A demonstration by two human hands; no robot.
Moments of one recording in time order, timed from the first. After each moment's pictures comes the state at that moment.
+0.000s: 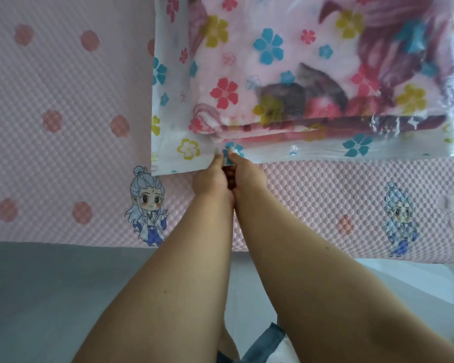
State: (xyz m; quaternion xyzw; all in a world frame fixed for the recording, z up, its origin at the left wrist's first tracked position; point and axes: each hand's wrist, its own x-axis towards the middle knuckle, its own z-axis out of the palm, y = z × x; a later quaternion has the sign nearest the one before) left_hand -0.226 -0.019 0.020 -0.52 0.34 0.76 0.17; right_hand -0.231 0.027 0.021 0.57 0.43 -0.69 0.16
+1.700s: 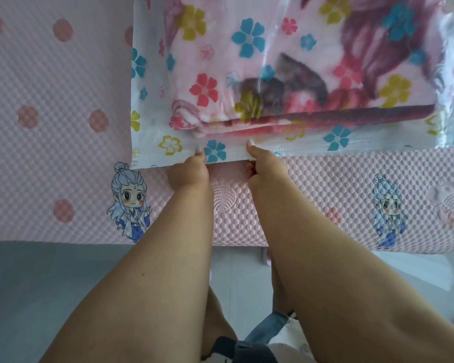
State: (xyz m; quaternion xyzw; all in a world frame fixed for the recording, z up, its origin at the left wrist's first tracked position) left_hand -0.238 -0.029 -0.006 -0.52 0.62 0.55 0.18; right_hand -0.239 0.094 0.026 0.59 0.42 -0.67 0.13
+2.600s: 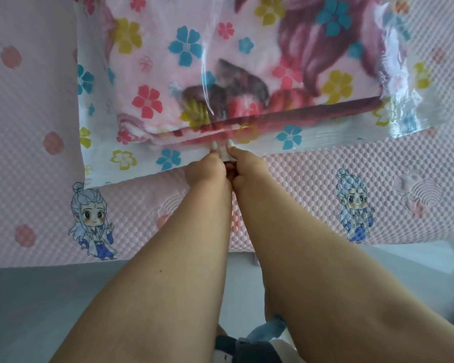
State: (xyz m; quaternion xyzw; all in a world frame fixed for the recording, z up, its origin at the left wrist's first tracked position) left_hand -0.247 0.088 0.015 -0.54 0.59 0.58 0.18; right_hand -0.245 0.145 0.038 0.56 0.32 -0.74 0.15
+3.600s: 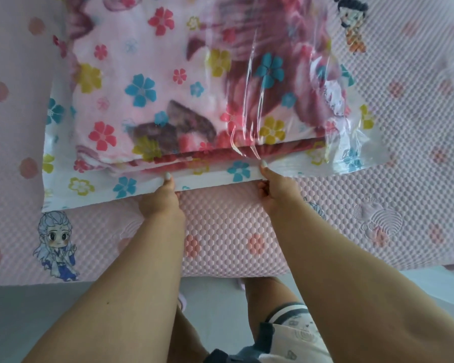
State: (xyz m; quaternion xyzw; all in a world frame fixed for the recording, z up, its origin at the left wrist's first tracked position) left_hand -0.240 0.080 -0.008 -0.58 0.61 0.54 0.08; right_hand -0.232 0.291 0.030 0.57 0.39 -0.71 0.10
